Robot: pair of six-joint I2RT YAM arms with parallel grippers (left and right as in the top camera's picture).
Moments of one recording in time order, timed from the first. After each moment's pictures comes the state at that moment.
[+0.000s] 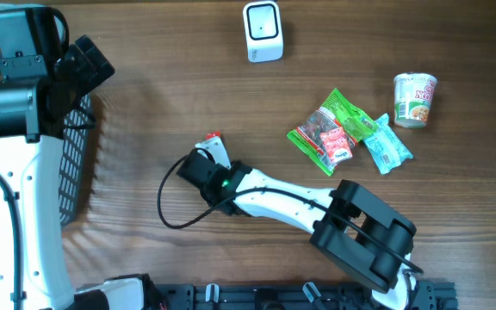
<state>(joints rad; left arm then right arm) 0.09 1.45 1.71 -1.12 -0.22 -0.50 1.03 2.02 1.26 -0.47 0.27 0.53</state>
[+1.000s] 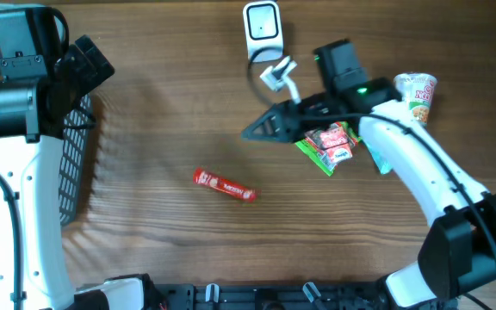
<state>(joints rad) 0.09 1.45 1.71 -1.12 -0.22 -0.50 0.33 1.70 1.33 -0.69 -1.40 0.03</state>
